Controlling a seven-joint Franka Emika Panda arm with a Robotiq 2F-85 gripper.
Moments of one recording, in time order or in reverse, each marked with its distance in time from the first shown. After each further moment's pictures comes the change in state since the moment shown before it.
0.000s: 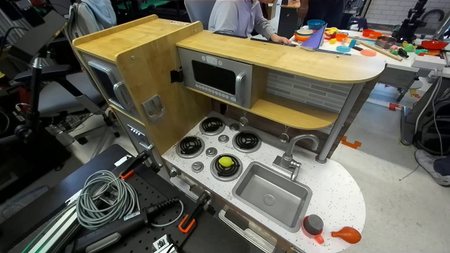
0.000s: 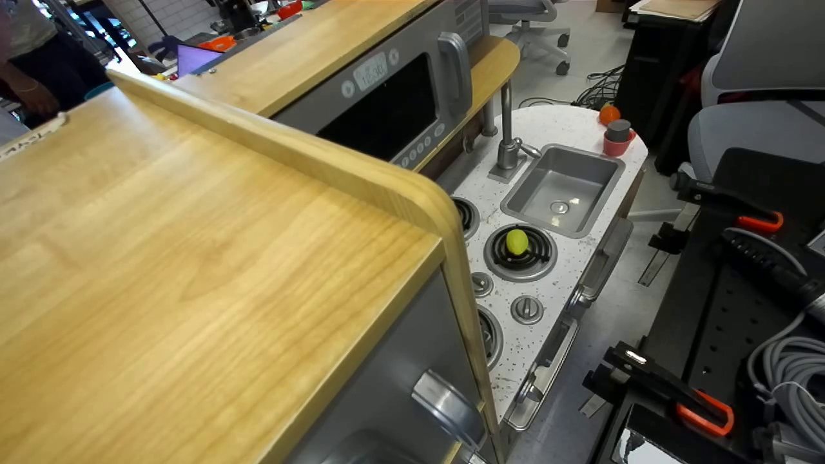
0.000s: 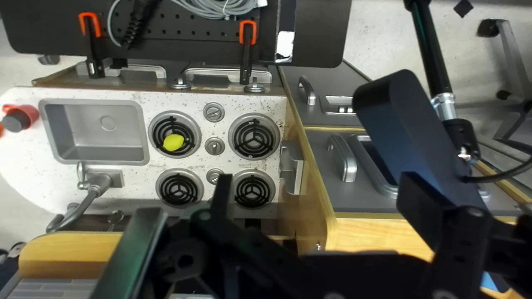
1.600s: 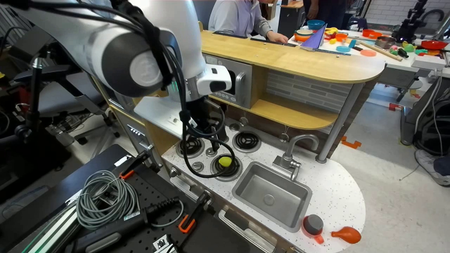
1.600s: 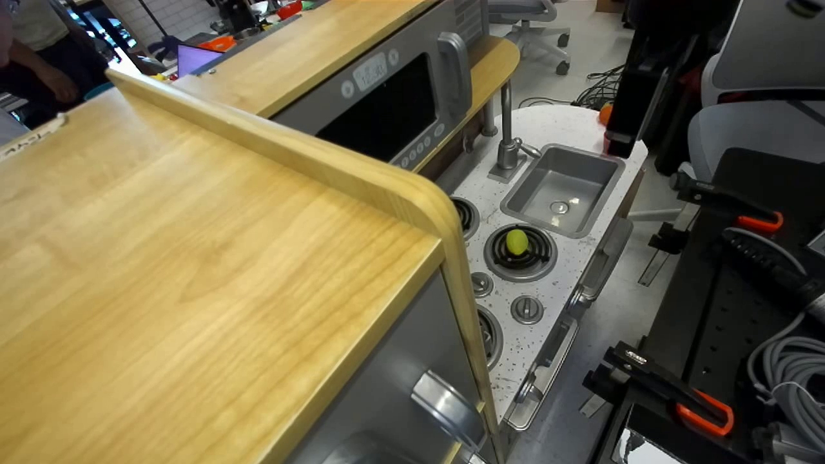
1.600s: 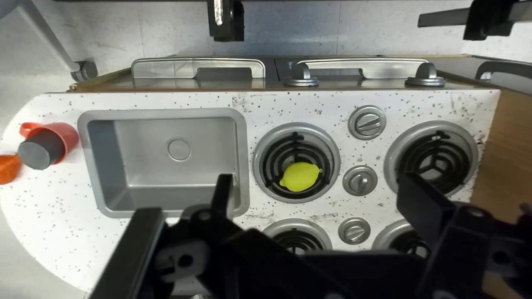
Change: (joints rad) arm -0.256 0.820 -0.355 -0.138 -0.238 0.847 -0.394
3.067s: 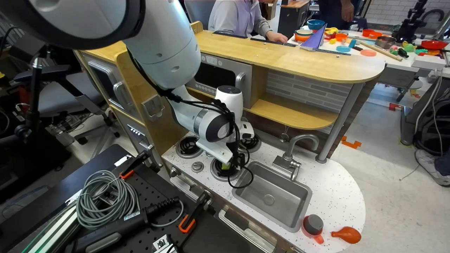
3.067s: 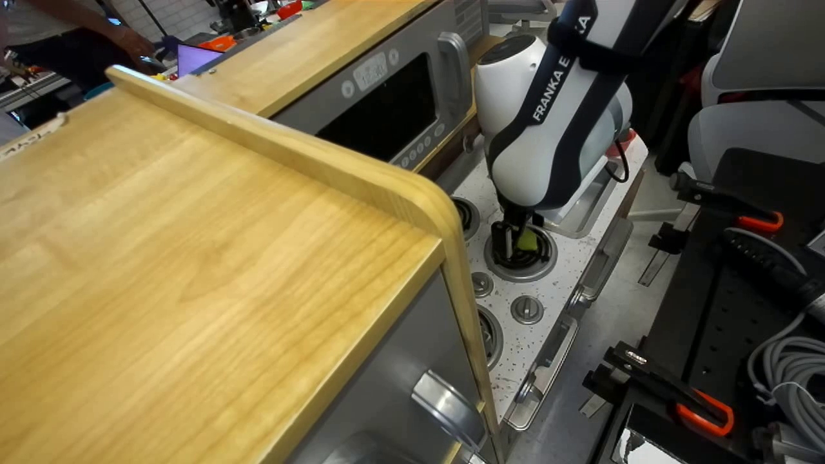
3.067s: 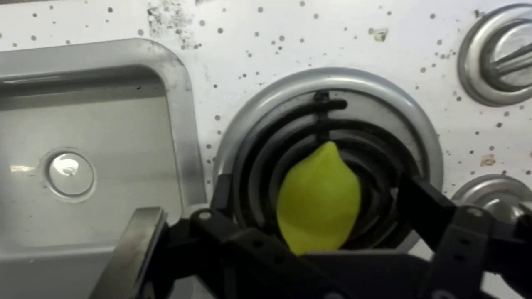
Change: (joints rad) arm 0.010 0.941 0.044 0.735 0.035 0.052 0.088
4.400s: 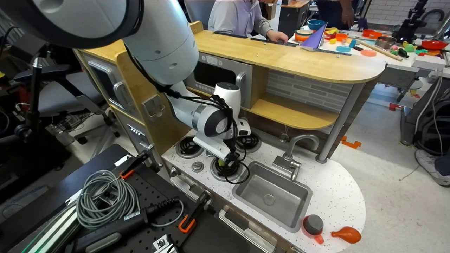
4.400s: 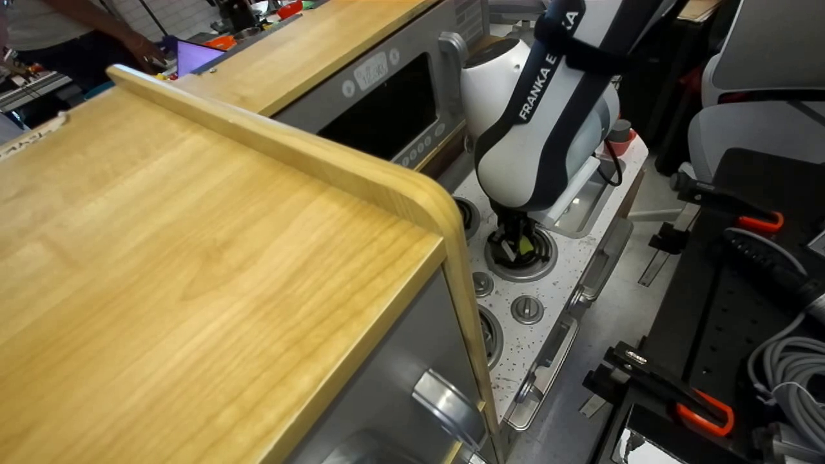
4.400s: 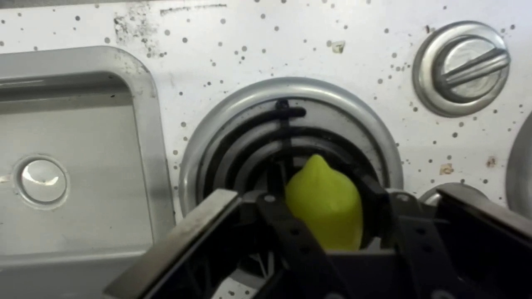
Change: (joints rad) arm 0.010 -0.002 0.017 0.021 0.009 -0.068 -0.005
